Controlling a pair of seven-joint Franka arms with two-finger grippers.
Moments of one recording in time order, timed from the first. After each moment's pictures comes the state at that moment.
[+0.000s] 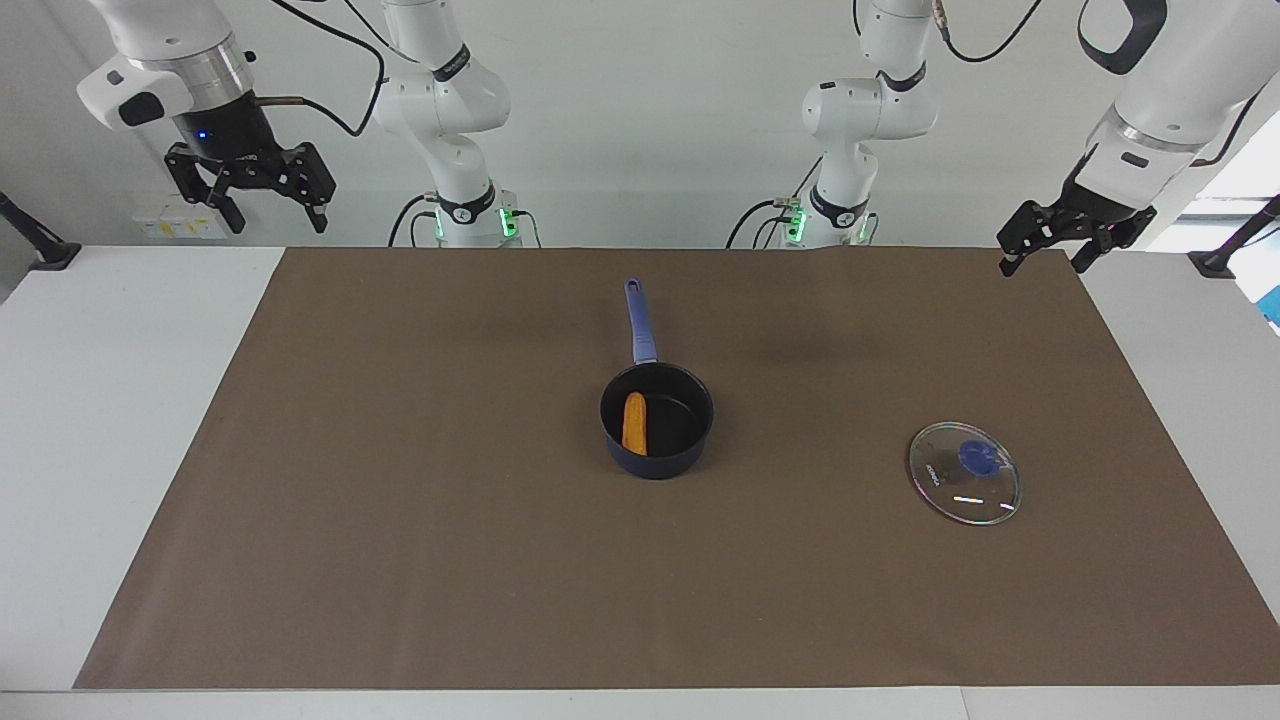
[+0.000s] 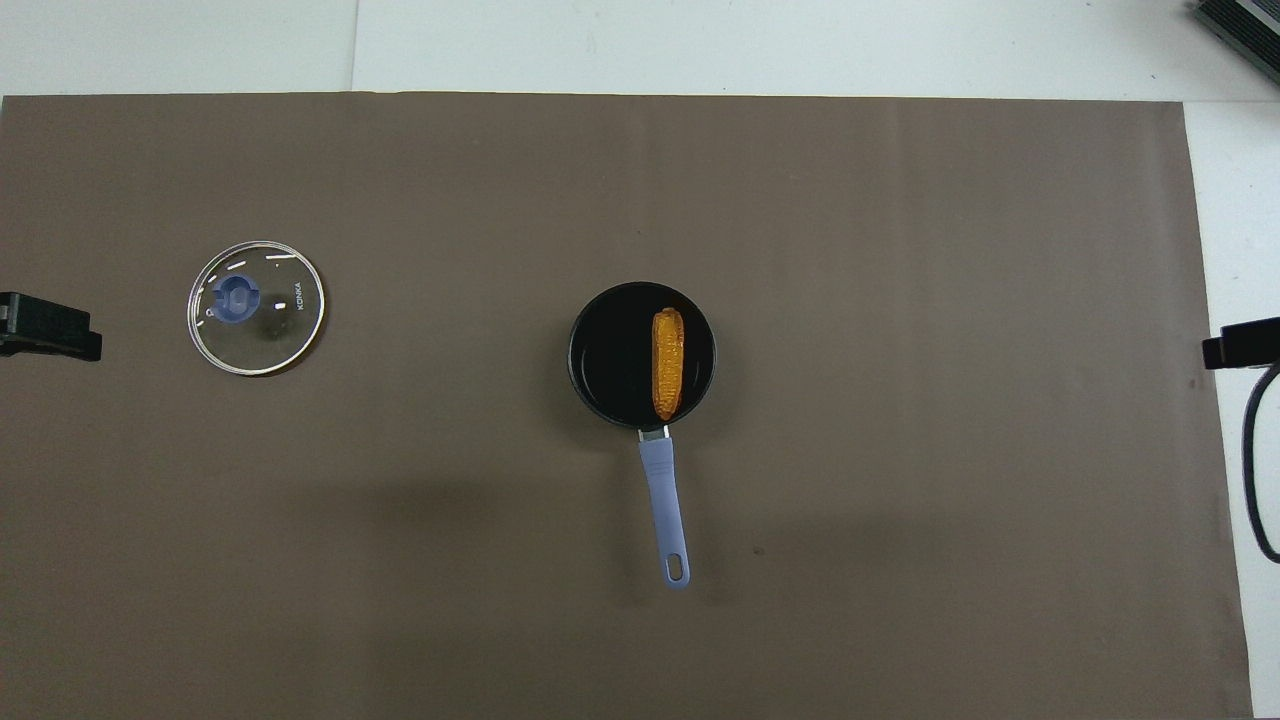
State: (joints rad) left arm -0.06 -0.04 0.07 -1.60 0.01 1.55 0.02; right arm 0.08 -0.08 -0.16 -1.55 -0.03 1.51 -0.09
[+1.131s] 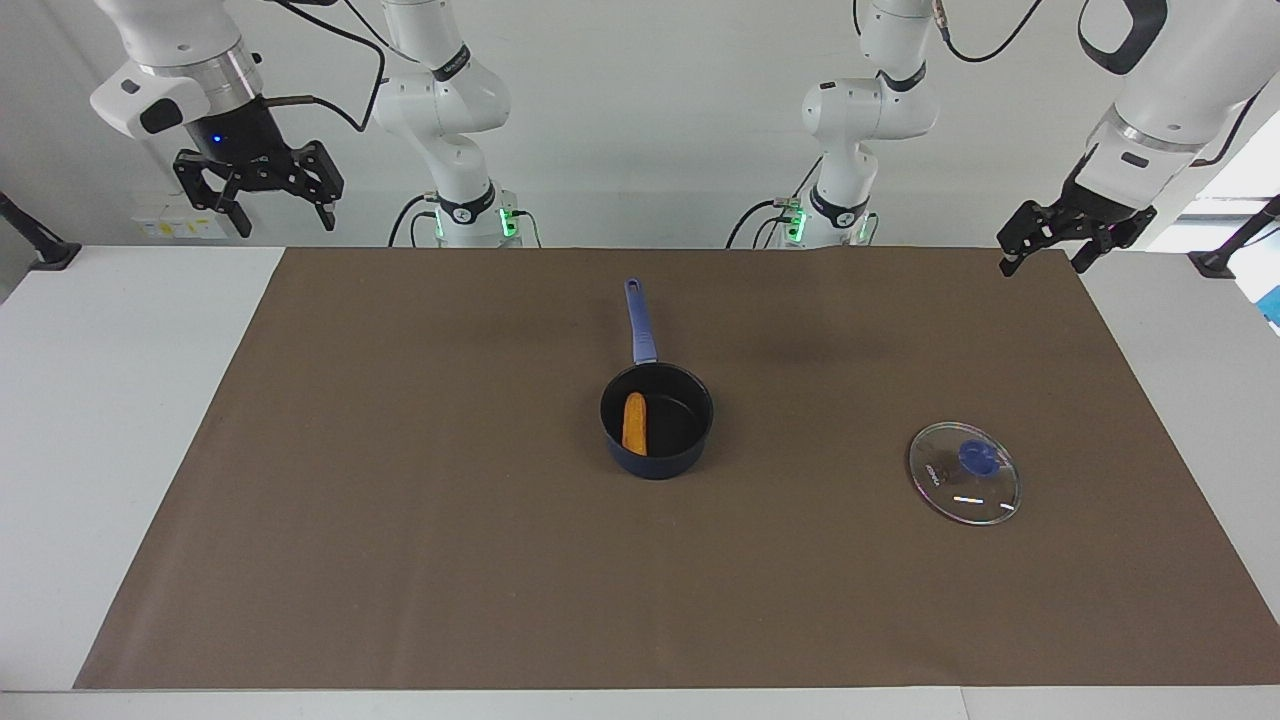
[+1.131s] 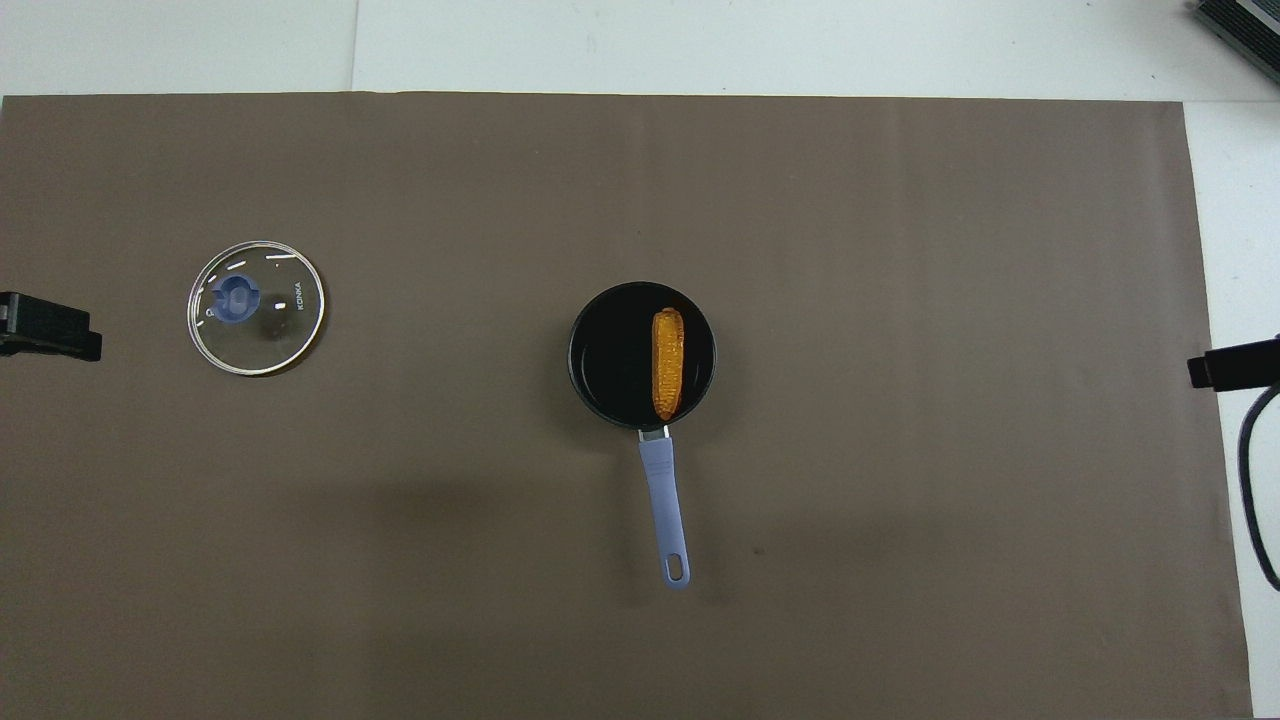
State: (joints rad) left arm -0.06 -0.04 0.07 -1.60 0.01 1.55 0.02; right arm 0.09 -0.10 -0.15 -1.58 -0.03 1.50 -0.19
